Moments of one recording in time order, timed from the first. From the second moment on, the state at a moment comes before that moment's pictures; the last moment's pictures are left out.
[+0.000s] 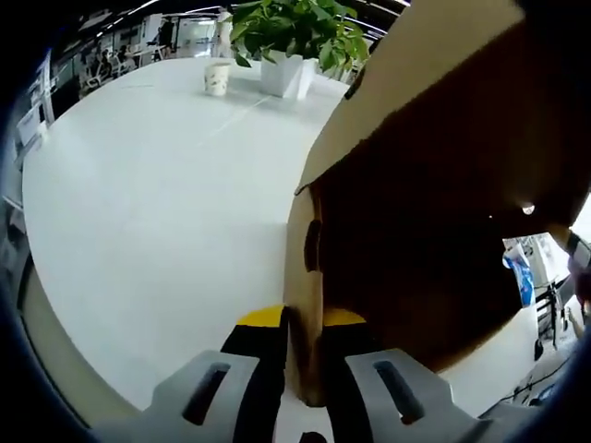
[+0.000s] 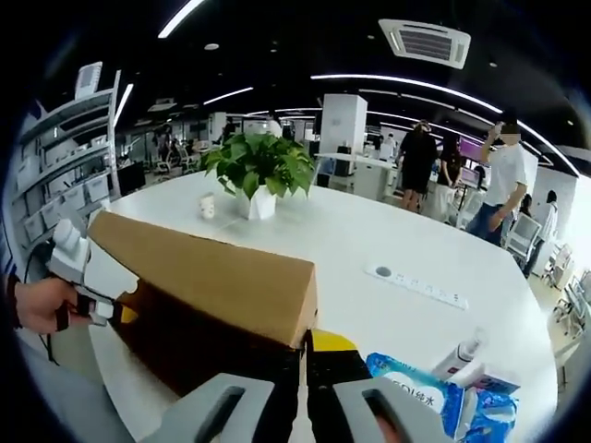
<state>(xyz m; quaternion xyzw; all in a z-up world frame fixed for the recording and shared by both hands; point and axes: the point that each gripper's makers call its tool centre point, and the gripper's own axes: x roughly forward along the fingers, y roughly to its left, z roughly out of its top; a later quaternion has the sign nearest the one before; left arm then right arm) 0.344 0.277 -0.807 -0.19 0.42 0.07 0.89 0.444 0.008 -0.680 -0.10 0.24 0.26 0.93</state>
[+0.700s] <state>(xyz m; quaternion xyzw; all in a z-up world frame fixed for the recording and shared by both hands) 0.347 0.274 -0.807 -0.20 0.40 0.06 0.89 0.437 0.002 -0.701 -0.09 0.23 0.26 0.93</state>
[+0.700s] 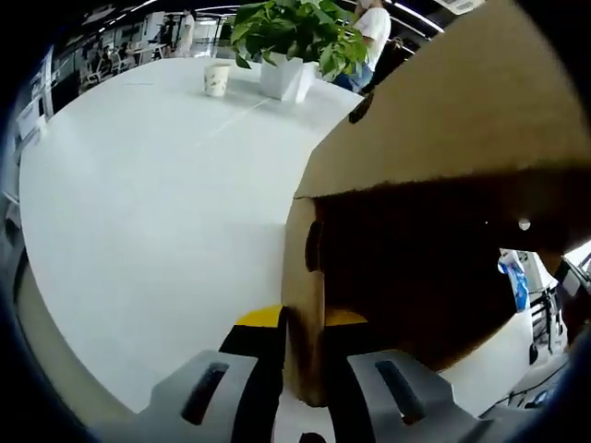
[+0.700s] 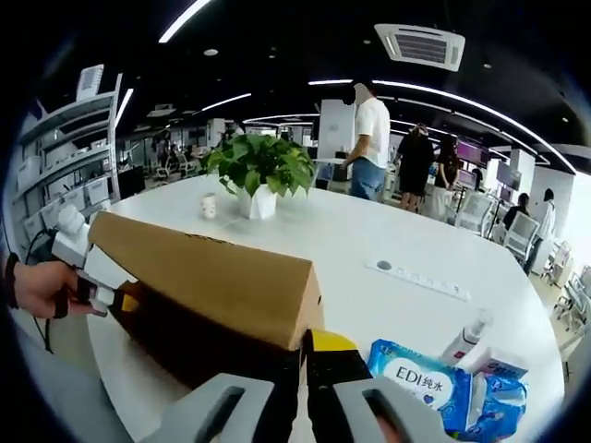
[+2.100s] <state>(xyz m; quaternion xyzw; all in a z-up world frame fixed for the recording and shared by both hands) 0.339 0.282 -0.792 -0.20 0.41 0.02 0.89 0.408 -0.010 -0.739 -0.04 0.28 0.24 0.93</state>
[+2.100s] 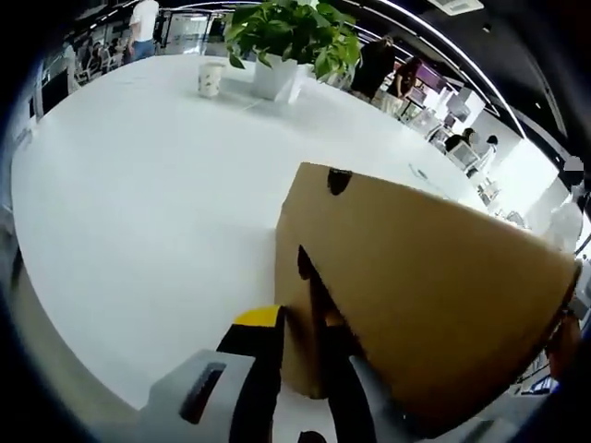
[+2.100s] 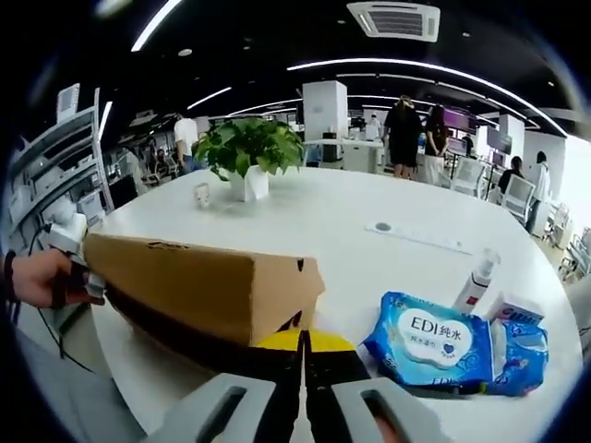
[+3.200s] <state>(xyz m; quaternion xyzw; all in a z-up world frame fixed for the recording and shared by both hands) 0.313 0.282 -0.763 -0.18 0.35 -0.02 0.92 0.388 -0.003 -0.742 0.01 0.28 0.26 0.93</state>
